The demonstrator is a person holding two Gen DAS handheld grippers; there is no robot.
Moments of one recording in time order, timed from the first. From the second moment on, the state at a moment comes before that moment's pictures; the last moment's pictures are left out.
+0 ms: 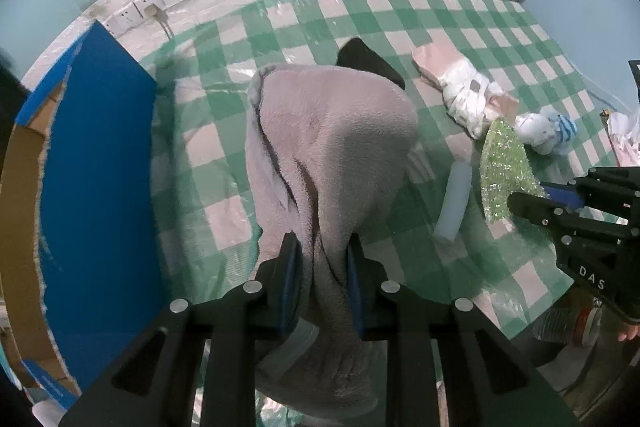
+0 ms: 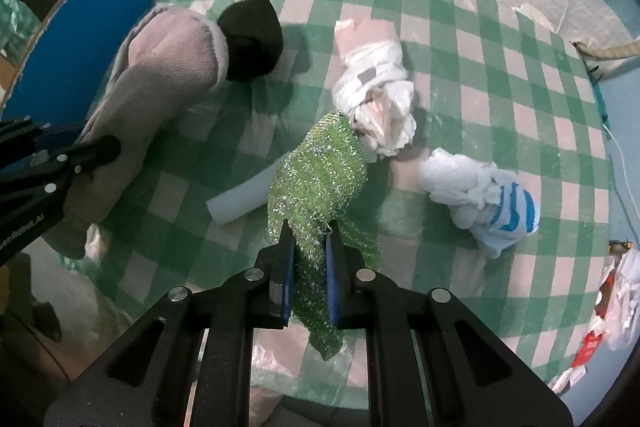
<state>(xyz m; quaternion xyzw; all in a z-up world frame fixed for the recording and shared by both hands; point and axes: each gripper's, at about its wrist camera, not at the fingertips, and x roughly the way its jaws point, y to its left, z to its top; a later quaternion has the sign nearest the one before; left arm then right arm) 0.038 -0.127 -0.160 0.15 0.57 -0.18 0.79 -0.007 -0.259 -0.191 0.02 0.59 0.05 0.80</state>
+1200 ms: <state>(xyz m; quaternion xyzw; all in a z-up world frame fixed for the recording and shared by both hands) 0.025 -0.088 -0.089 0.14 0.51 -0.15 0.84 -0.015 -0.230 -0.091 0.00 0.52 0.06 0.85</state>
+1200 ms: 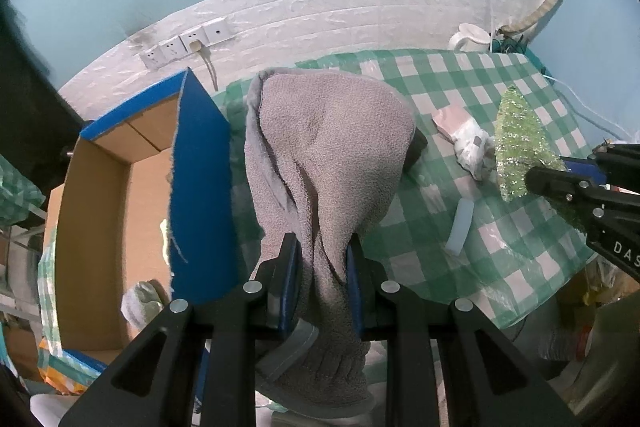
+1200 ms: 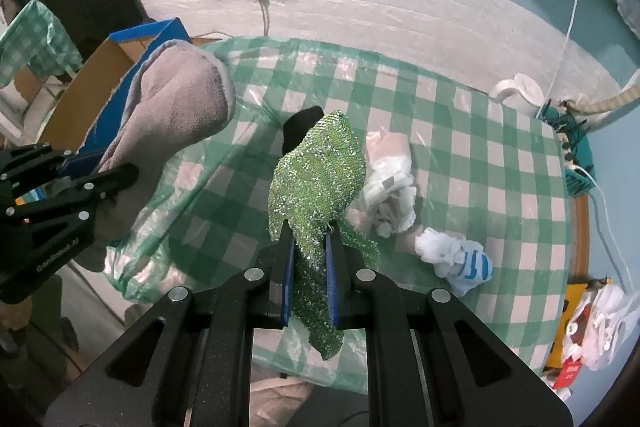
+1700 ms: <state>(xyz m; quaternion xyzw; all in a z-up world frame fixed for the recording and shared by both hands) 0.028 -0.061 -0.072 0.12 0.50 -0.13 0.85 -0.001 -0.202 -0.078 -0.02 0.52 0.08 0.85</state>
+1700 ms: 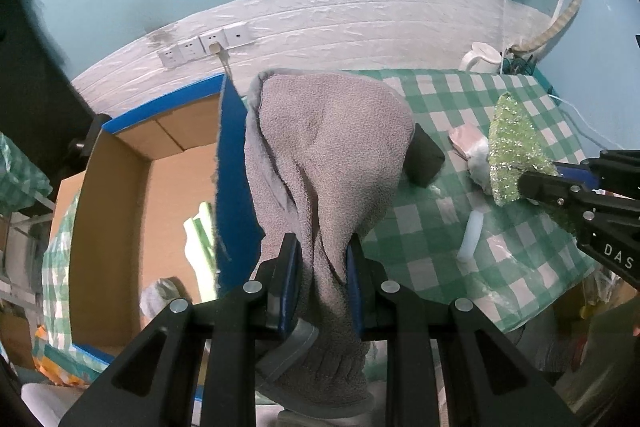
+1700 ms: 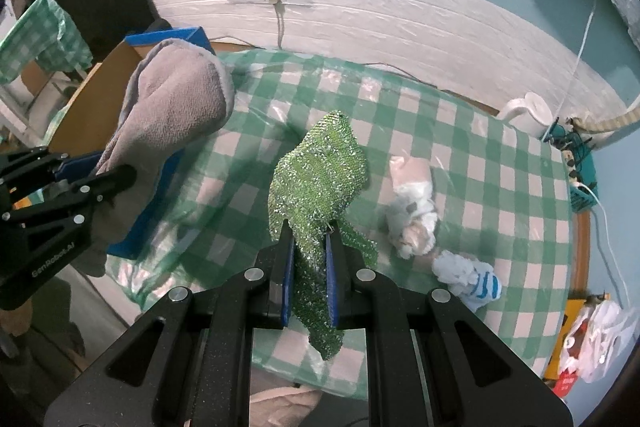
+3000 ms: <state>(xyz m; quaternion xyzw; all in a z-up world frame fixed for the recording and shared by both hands) 0.033 0.082 -0.050 0.04 0.47 -0.04 0.88 0.053 -0.022 -0.059 -0.08 0.50 0.20 0.84</state>
